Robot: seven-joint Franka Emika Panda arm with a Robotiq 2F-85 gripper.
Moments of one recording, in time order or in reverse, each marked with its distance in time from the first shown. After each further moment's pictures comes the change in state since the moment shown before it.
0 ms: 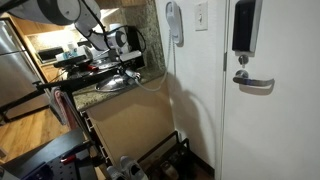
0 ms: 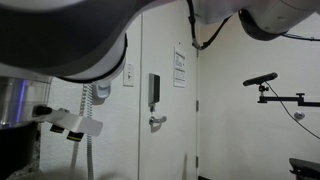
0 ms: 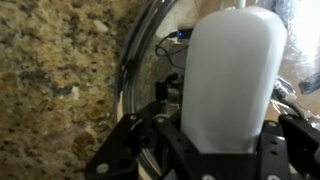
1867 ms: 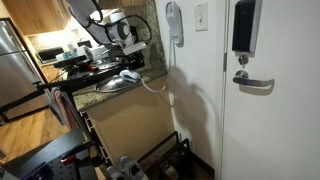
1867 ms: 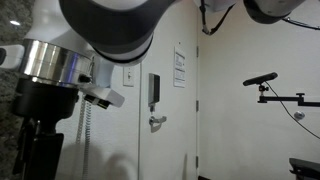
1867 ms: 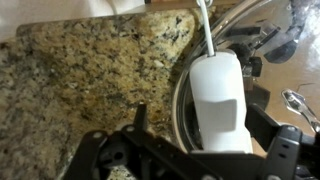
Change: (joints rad) arm -0.103 -0.192 -0.014 -0.241 0.000 0.194 0.069
